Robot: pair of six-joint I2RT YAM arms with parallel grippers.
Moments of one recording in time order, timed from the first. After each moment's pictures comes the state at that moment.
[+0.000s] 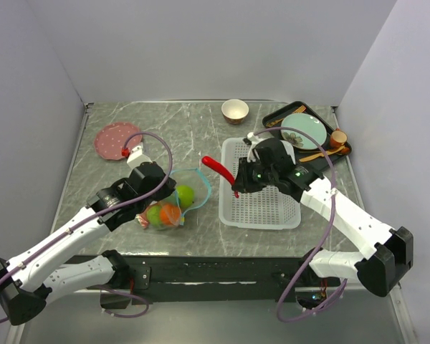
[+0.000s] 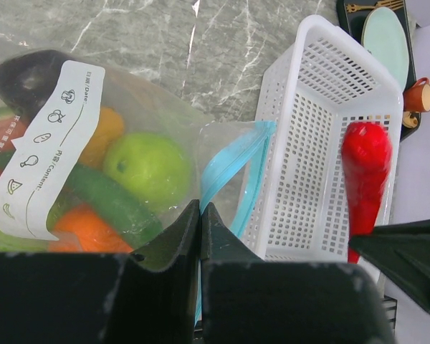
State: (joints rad) left arm -0.79 0.93 0.92 -0.61 -0.43 -1.04; right arm 0.64 1.20 1.07 -0.63 -0.21 0.45
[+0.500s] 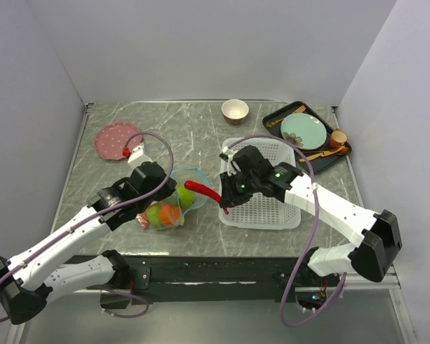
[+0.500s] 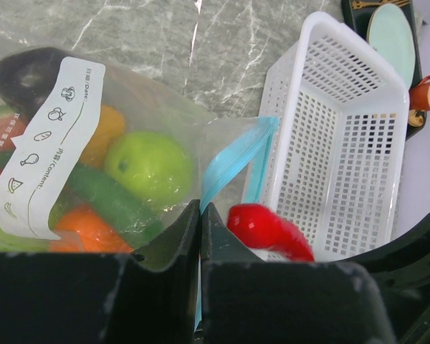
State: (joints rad) left arm -0.79 0.94 0.92 -0.61 -0.43 -1.04; right arm 0.79 1.32 1.12 -0.70 -0.27 0.40
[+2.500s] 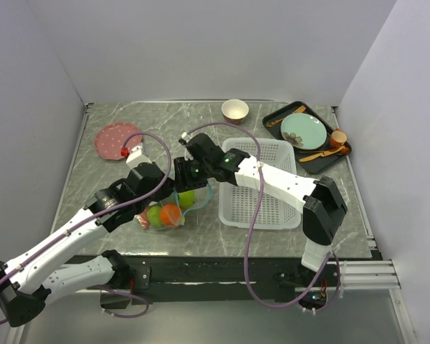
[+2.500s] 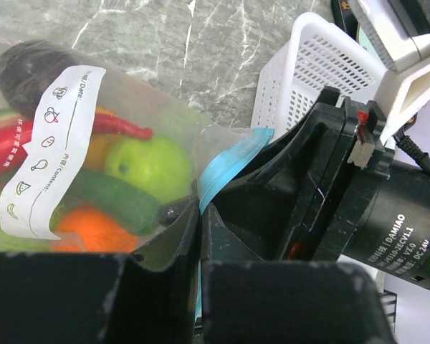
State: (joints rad) left arm -0.79 0.92 0.92 -0.61 -0.42 -1.02; right arm 0.92 1.77 1.51 -0.52 -0.23 0.60
